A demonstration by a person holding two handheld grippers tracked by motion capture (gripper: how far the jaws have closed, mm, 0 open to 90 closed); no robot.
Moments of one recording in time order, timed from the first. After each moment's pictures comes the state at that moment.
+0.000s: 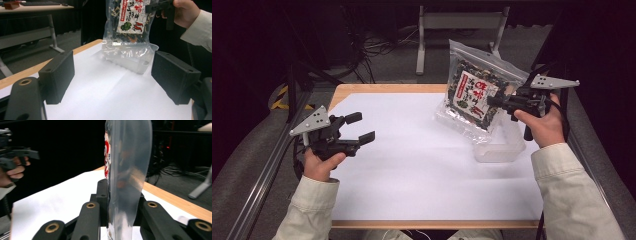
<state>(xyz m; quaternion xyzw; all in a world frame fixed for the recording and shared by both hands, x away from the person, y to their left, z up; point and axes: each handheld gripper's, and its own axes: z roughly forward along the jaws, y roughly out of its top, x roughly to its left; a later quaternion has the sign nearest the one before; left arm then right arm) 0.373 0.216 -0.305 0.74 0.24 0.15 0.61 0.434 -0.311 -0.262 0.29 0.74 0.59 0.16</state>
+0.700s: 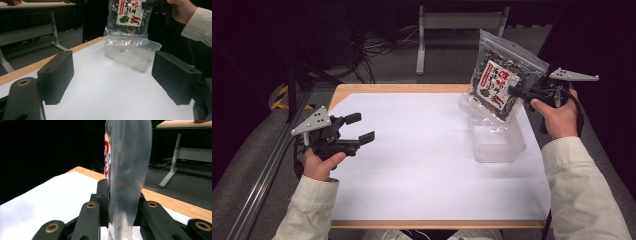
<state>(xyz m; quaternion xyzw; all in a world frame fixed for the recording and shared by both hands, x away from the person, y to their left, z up) 0.376 0.217 -0.309 0.74 0.25 0.14 0.61 0.457 -0.363 -0.265 0.37 0.71 0.56 0.21</state>
